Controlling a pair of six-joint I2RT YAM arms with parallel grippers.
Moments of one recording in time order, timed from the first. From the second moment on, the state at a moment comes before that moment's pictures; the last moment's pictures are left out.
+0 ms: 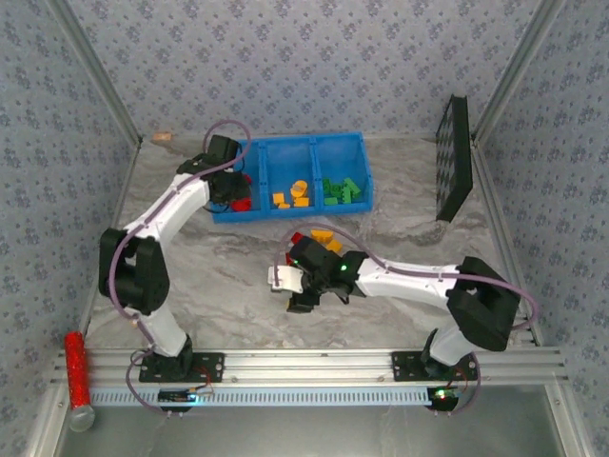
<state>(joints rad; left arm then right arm) -0.32 1.75 1.46 -0.74 -0.05 -0.61 1.05 1.55 0.96 -0.34 -0.18 -0.51</state>
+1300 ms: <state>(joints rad) -0.26 2.01 1.65 -0.68 0.07 -0.59 0.95 1.86 1.13 -0.31 -0.22 -0.69</state>
